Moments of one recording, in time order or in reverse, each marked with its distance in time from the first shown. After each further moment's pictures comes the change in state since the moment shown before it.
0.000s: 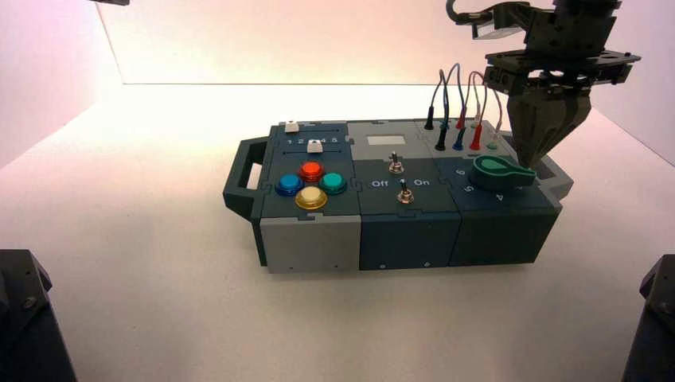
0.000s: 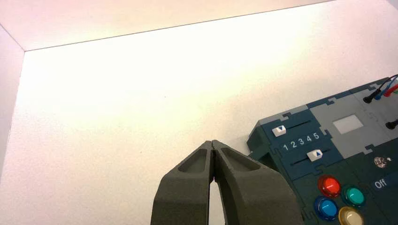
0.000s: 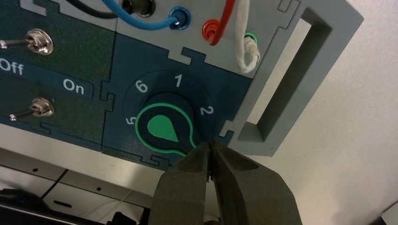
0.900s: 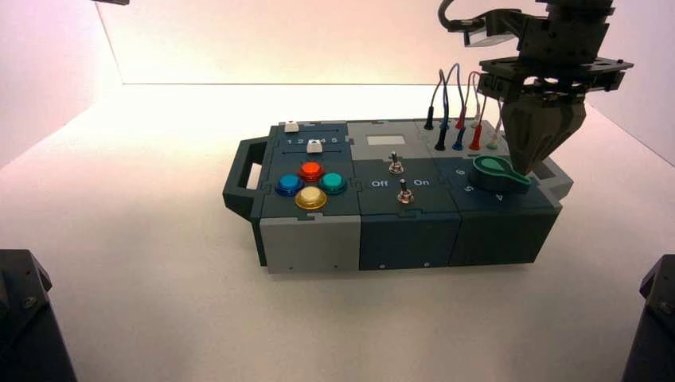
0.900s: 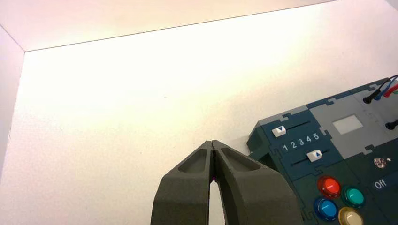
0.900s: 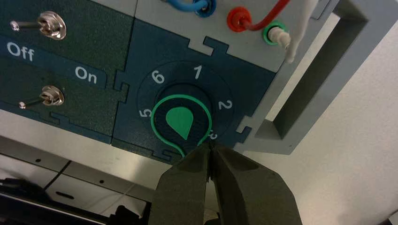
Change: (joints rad) left arm 0.000 -0.002 0.000 0.000 -0.002 0.000; right arm 0.041 0.005 0.012 0.023 0.002 -0.003
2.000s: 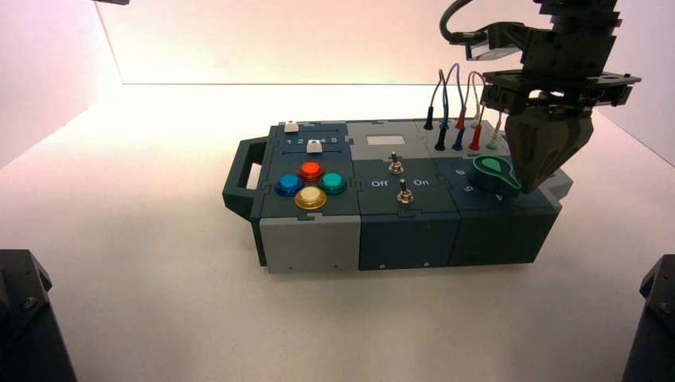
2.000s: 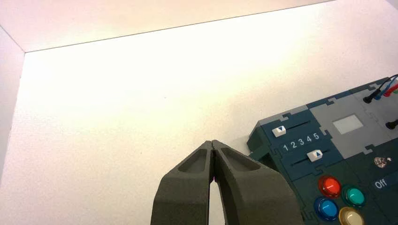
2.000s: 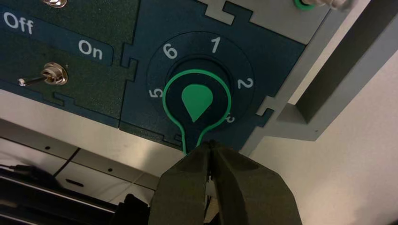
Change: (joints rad) left arm 0.000 0.000 0.000 0.002 0.000 0.002; right arm 0.018 -0.012 0.040 0.046 0.012 -0.002
